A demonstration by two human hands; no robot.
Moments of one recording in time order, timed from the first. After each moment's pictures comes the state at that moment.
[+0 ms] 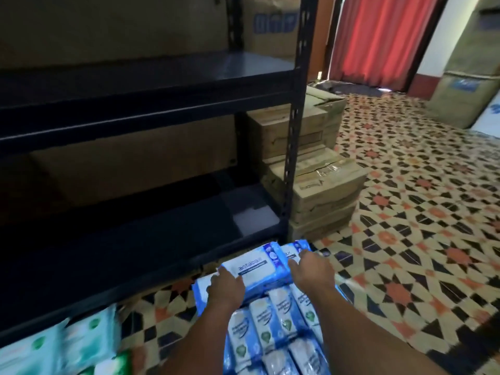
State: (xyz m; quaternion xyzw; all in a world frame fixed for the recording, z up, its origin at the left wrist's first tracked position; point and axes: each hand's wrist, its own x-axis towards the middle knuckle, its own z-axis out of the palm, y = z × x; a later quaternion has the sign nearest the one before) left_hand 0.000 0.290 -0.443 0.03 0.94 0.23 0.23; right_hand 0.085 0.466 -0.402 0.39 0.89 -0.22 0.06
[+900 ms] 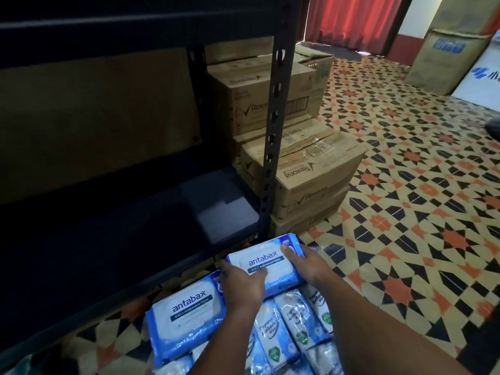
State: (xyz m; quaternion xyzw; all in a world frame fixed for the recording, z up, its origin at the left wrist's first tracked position) left_hand -0.017 0.409 -0.494 -0.09 0.84 0.47 0.24; right_hand 0.043 0.571 -0.516 0.42 0.74 -0.53 0.04
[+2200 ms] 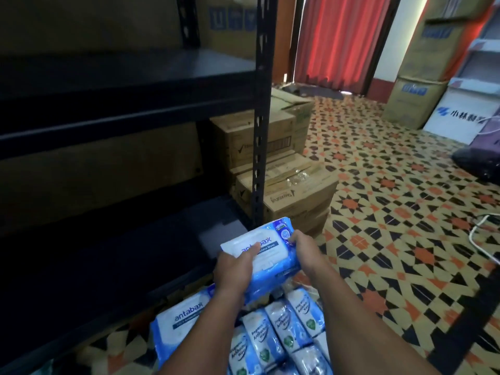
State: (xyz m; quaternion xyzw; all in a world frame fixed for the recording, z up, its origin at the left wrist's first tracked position) left_hand -0.018 0.403 -0.398 -0.07 0.73 0.63 0.26; right_hand 0.047 0.551 -0.384 0.44 0.62 -0.65 -0.06
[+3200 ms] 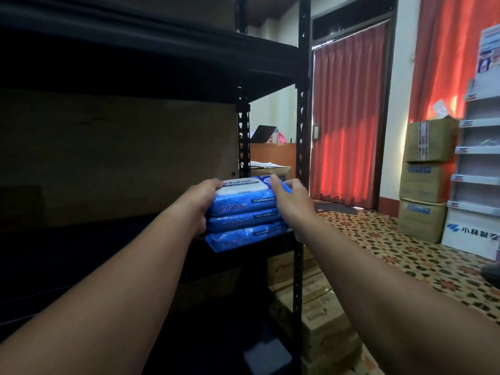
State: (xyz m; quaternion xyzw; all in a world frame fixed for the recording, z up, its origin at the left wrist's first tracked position) left_hand -0.088 0.266 0.045 0.11 0.69 0.69 0.18; right_hand -0.010 0.437 0.011 0.19 0.75 -0.52 -0.36
